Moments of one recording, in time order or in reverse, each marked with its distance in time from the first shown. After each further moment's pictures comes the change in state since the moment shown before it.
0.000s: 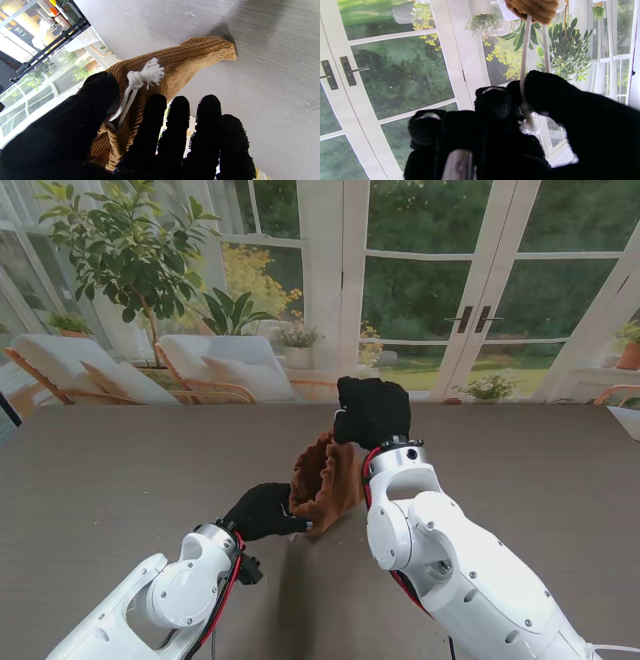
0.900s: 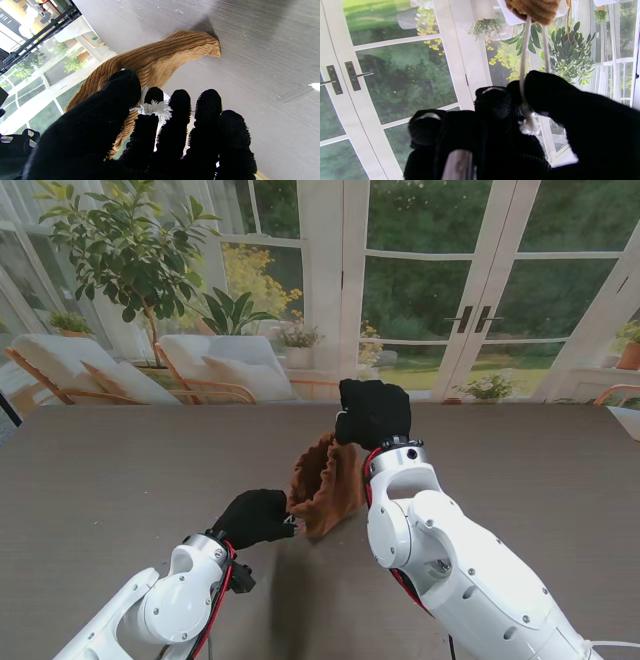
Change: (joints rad) left arm 0.083 -0.007 -0.050 -0.052 0.033 0.027 0.040; right arm 0.007 -0.002 -0.002 0.026 0.012 0.000 -0.002; left_hand 0.211 0.001 -0.099 -0.016 0.082 -0.058 0.119 -0.038 0.158 -0.021 -0.027 0.059 0.086 -0.012 0.053 0.000 0.126 0.004 0.036 -0.022; right_hand 0.000 0.001 0.000 0.000 0.000 0.000 -0.001 0.002 0.000 0.000 0.000 0.000 0.000 0.000 0.000 0.000 0.000 0.000 0.000 0.000
